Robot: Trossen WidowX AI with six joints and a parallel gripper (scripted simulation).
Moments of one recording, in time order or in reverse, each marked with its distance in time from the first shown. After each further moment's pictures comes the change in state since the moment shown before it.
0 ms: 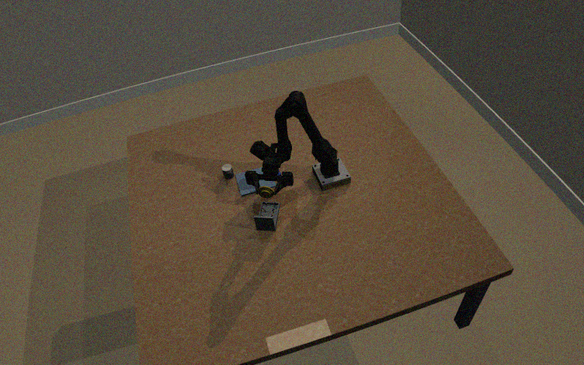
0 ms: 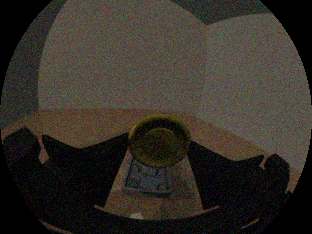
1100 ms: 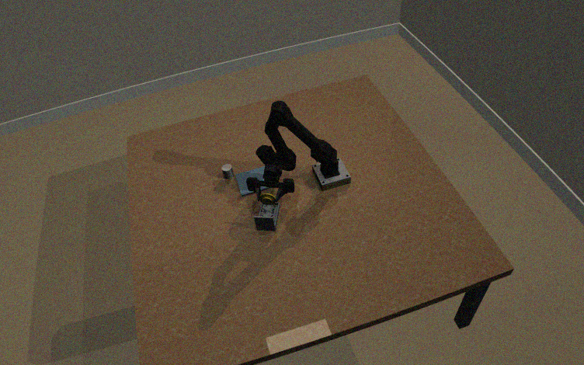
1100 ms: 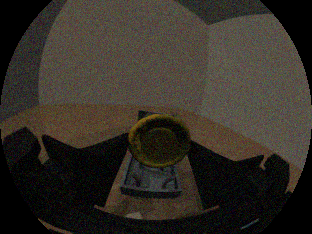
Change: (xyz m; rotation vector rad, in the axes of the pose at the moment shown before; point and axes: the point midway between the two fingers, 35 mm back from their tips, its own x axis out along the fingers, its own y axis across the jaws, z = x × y) arm 0.012 0.005 -0.026 -0.011 0.005 0.009
